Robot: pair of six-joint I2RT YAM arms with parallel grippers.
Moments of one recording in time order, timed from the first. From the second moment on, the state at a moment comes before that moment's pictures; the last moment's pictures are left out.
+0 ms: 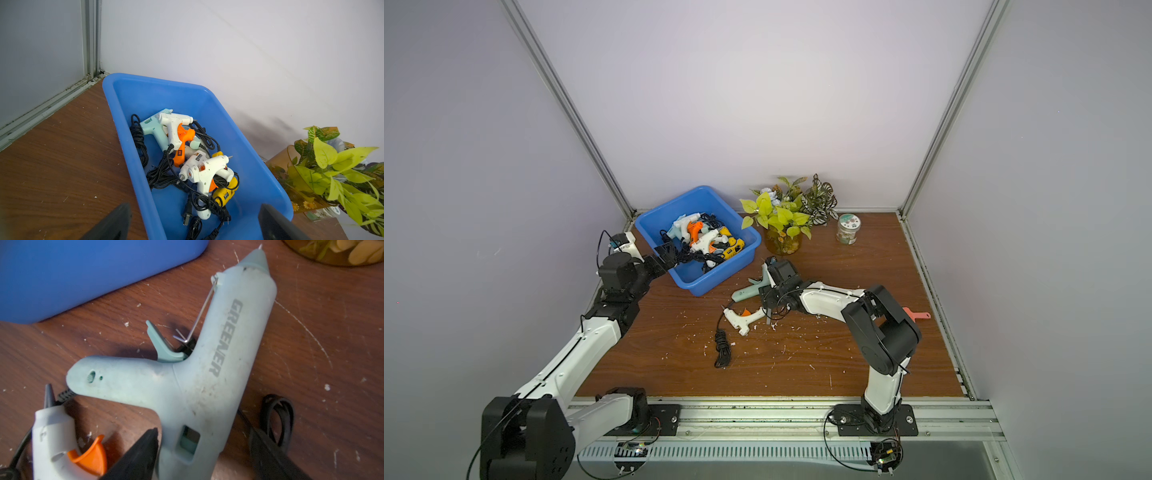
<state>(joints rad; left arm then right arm) -0.02 1.10 0.66 0.17 0.03 -0.53 0.70 1.80 1.04 -0.11 0.06 0.28</state>
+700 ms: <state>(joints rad) -0.02 1.10 0.65 0.22 0.13 -0.55 0.74 1.85 1.04 -0.09 0.19 0.30</state>
